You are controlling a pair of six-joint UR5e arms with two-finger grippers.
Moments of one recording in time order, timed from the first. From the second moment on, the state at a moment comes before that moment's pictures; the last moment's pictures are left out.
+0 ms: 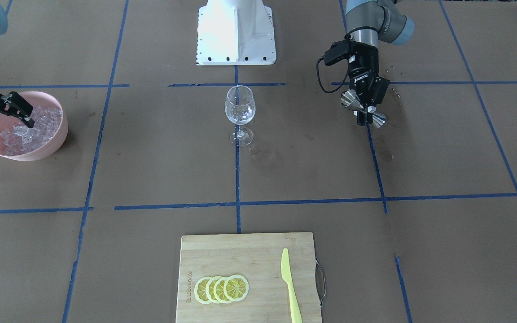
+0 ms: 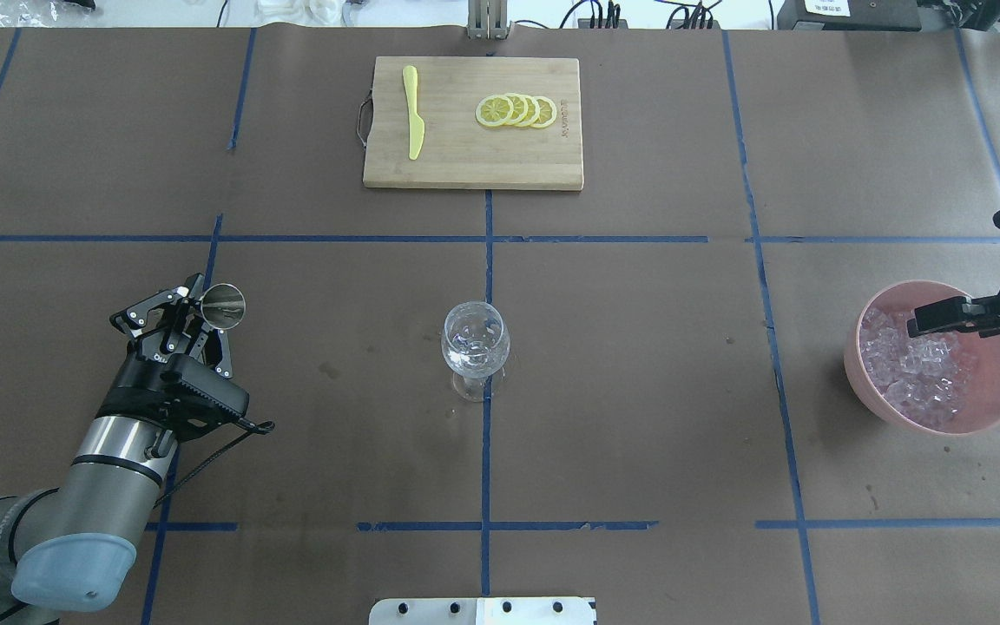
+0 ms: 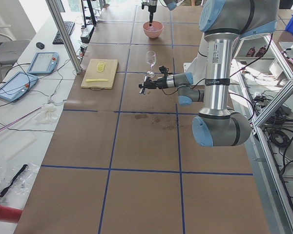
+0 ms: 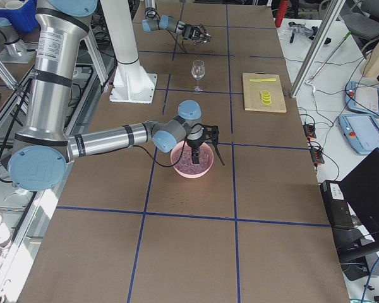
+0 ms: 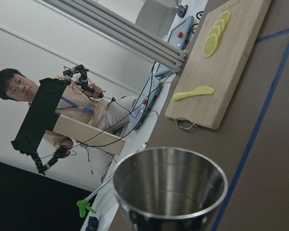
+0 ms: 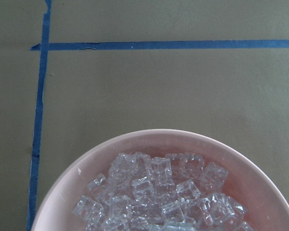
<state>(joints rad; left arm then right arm) -0.18 -1.58 -1.86 -2.44 -0.45 -0.18 0.96 -1.78 1.93 -1.05 2.13 0.86</state>
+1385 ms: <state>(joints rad) -0.24 -1.52 -1.85 -2.51 -0.54 -0.34 0.91 -1.78 1.87 -1.06 2.13 0.86</state>
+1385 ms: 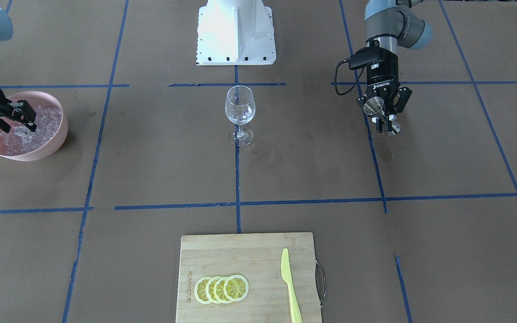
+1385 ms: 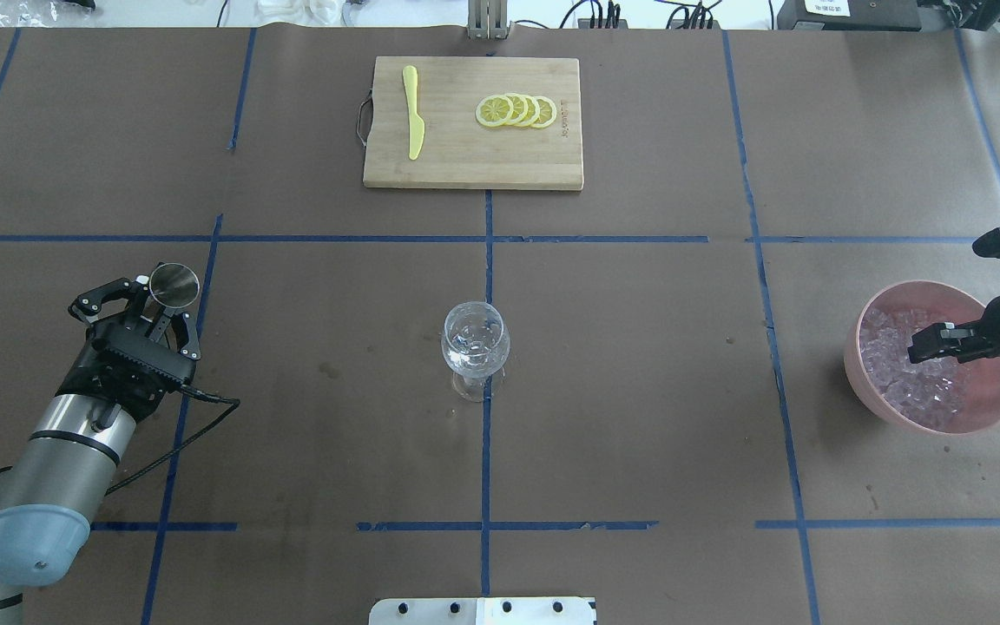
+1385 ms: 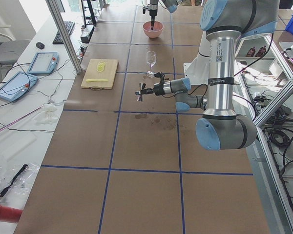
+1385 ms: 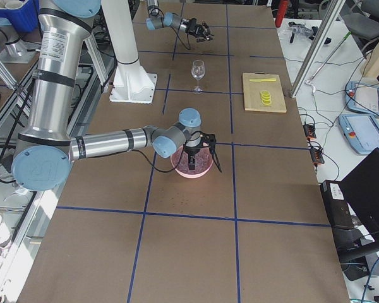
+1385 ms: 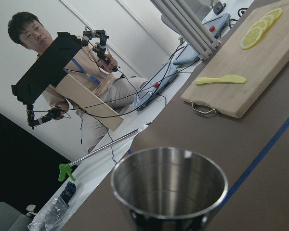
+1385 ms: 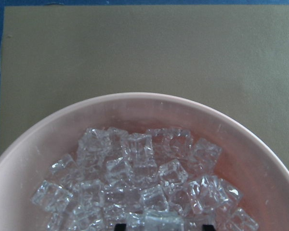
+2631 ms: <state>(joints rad) -0.25 -1.52 -1.80 -2.51 -0.59 -0.68 0.94 -1.80 1.98 -1.06 2.13 0.86</state>
